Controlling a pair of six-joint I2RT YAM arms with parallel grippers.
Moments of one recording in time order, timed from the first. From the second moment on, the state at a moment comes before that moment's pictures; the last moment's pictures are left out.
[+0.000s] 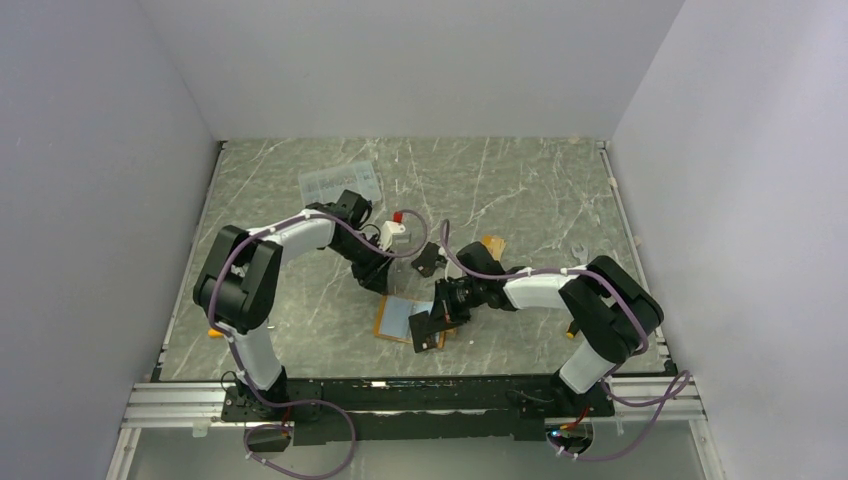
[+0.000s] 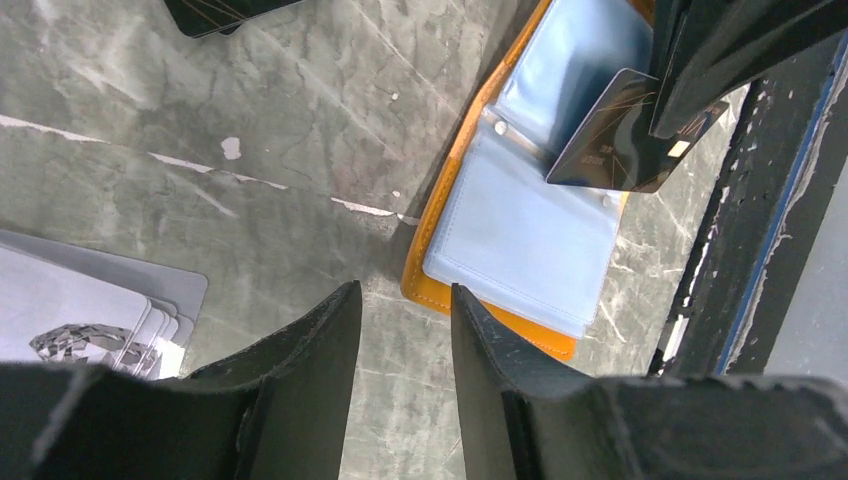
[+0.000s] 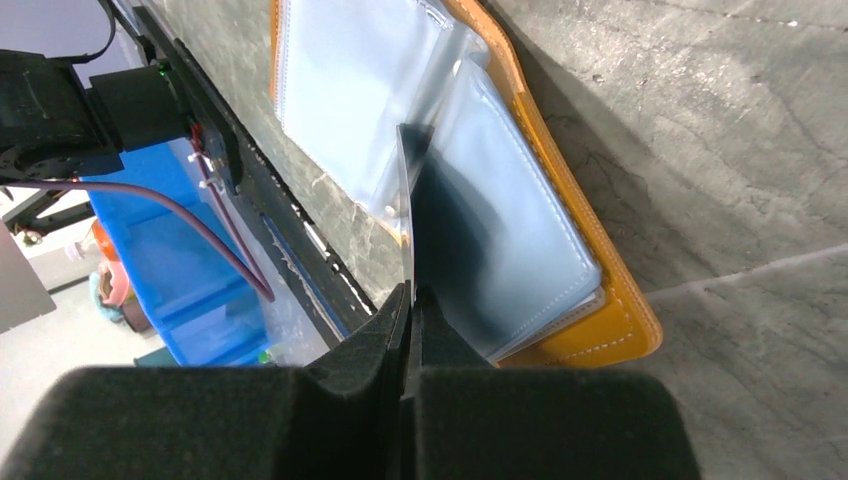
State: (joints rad) left arm -0.43 1.80 1.13 -0.66 0.73 0.59; right arm 0.68 1.62 0.61 0.07 -0.69 0.66
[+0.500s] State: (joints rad) left arm -0.47 1.56 1.07 -0.64 0.70 0.67; right arm 0.68 1.53 0.66 -0.06 -0.60 0.67
